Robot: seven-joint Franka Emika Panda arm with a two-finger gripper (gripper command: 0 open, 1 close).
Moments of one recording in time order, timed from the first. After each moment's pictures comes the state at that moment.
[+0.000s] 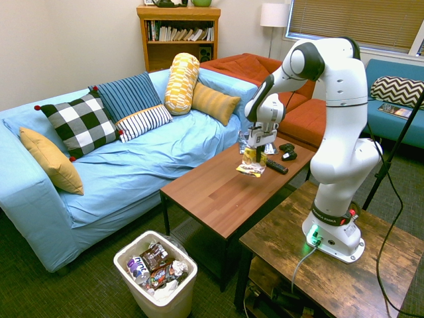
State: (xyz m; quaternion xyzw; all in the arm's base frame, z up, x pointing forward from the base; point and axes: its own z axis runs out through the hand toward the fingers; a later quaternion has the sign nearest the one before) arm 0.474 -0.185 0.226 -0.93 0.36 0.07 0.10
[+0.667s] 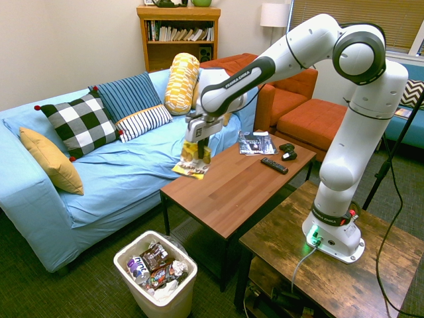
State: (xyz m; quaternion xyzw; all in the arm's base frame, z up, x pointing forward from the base) arm 0.463 0.254 0.362 -0.96 0.28 0.00 0.06
